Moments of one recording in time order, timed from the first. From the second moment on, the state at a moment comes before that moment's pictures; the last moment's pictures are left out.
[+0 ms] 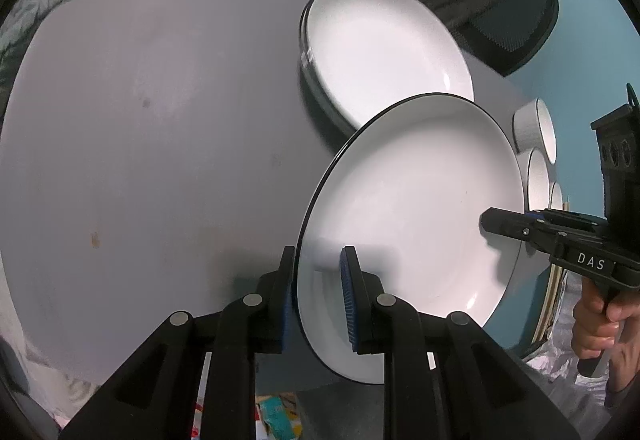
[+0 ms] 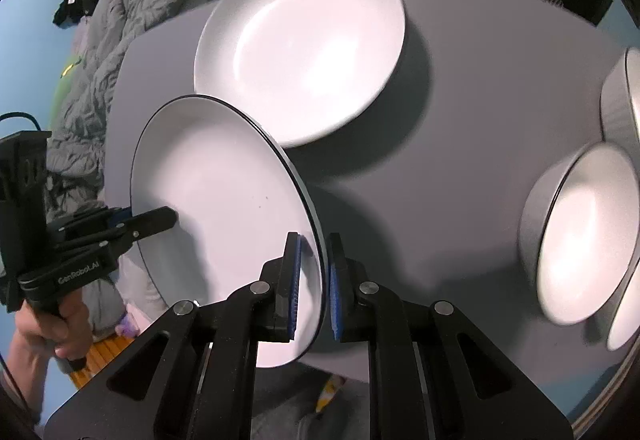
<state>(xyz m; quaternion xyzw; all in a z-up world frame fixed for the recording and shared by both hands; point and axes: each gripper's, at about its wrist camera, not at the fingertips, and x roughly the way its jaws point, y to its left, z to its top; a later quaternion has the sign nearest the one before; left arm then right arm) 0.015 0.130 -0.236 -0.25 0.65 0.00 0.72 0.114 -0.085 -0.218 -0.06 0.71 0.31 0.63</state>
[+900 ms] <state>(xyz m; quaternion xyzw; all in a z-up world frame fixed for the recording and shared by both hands) 0.149 0.158 -0.248 -0.21 0.66 0.03 0.72 0.227 -0.048 -0.231 -0.03 0.72 0.29 0.63</state>
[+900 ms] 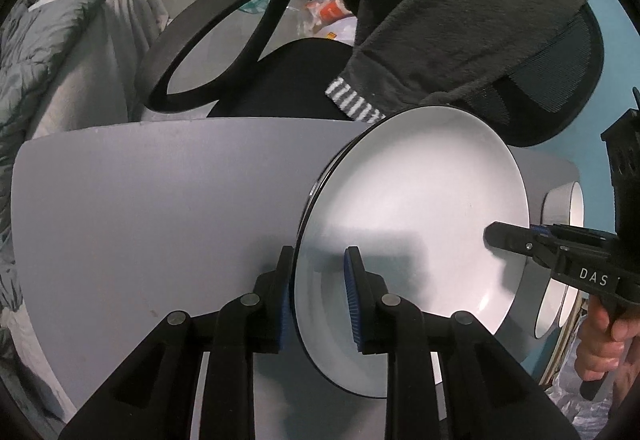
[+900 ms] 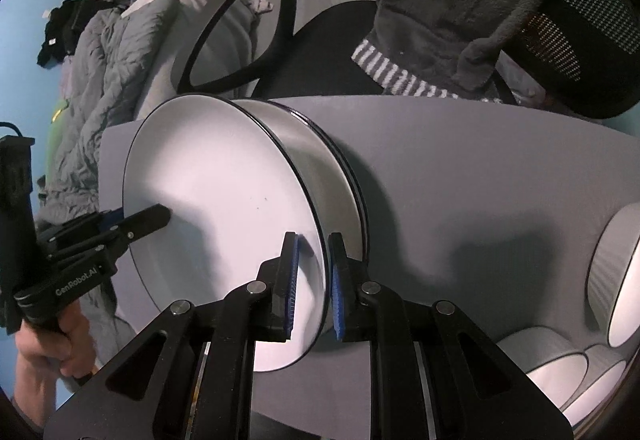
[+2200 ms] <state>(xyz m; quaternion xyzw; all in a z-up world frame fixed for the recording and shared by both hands) 0.140 0.145 -0.212 -0.19 0.64 0.08 0.74 0.228 -0.037 -0.226 -0.05 0.77 0.16 0.62</state>
